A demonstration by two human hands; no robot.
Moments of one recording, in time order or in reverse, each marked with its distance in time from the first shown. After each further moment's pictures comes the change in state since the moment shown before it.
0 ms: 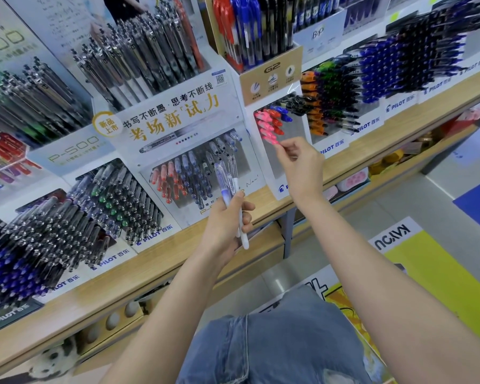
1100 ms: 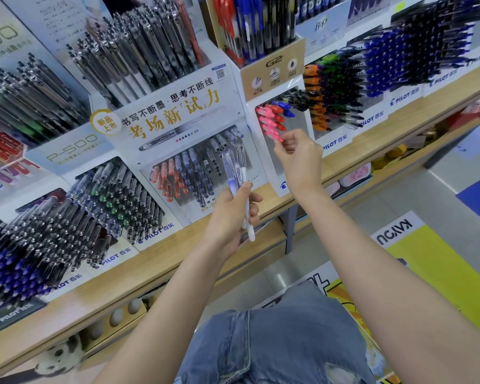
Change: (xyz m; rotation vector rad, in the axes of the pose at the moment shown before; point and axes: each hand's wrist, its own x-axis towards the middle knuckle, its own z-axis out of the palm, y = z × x) left_hand 0.004 0.008 0.006 0.034 -0.054 0.026; right_hand 0.007 -0.004 0.008 -0.048 -0.012 0.046
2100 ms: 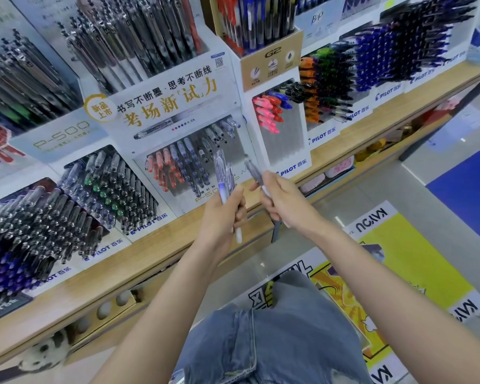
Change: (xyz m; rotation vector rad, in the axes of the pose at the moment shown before) left_hand -0.003 -0.022 -0.027 -0.013 -0.071 0.026; right_hand -0.075 -0.045 -0.033 0.388 -0.697 0.398
